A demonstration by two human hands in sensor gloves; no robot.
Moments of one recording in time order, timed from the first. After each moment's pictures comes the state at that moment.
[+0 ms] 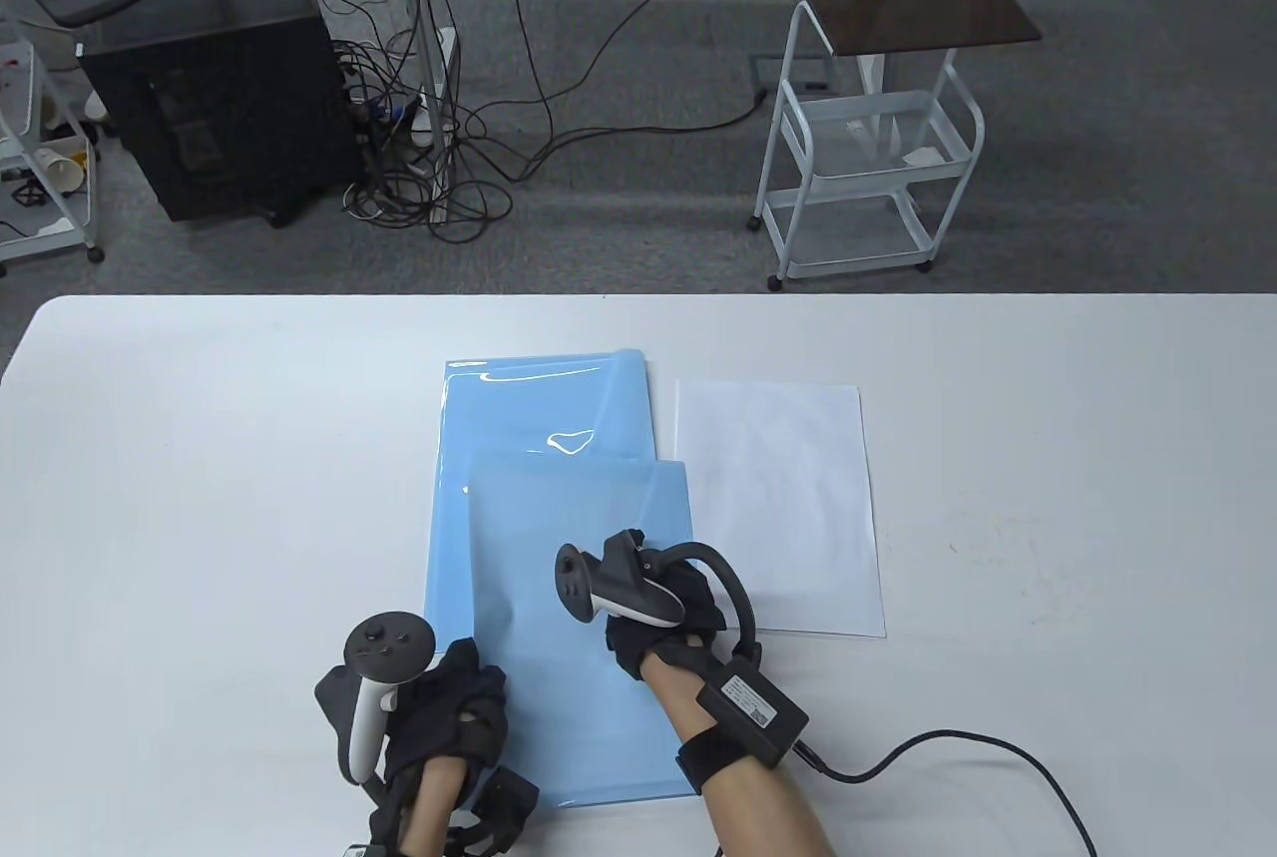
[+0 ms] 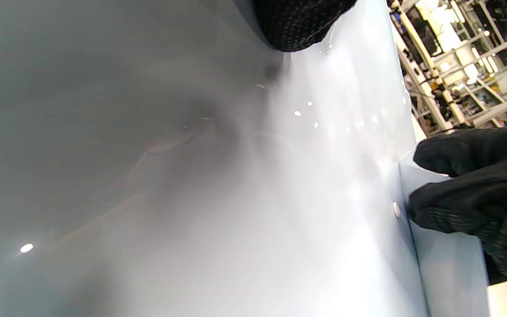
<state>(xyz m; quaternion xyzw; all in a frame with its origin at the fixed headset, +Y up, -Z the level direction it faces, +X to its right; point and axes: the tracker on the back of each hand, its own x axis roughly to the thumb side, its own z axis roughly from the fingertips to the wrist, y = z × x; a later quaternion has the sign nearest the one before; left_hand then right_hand) -0.211 -0.784 -0.241 -0.20 0.20 0.45 0.85 -0.014 -0.768 -0.342 -0.15 -0.13 -0.98 0.08</state>
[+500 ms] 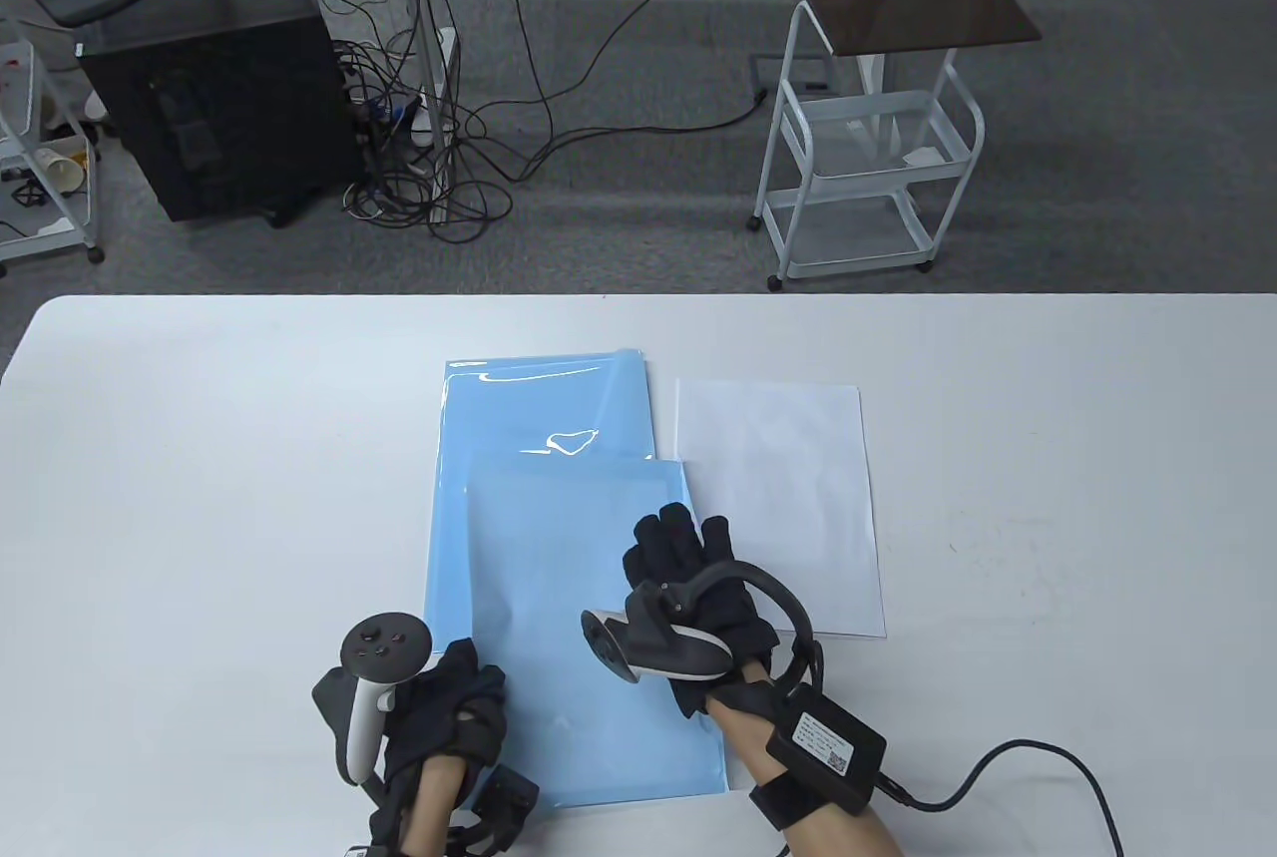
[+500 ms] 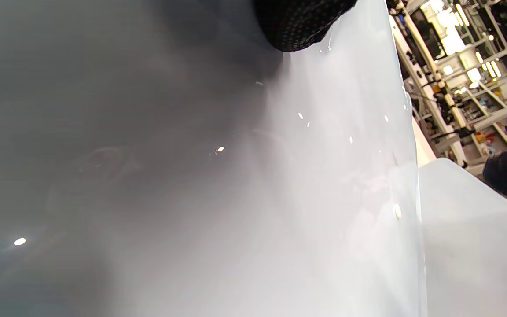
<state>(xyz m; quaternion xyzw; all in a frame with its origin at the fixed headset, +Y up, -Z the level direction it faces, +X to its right) -0.211 -0.784 -0.240 -0.20 0.20 0.46 0.84 0.011 -0.735 -0.292 -0.28 -0.01 -0.92 0.26</state>
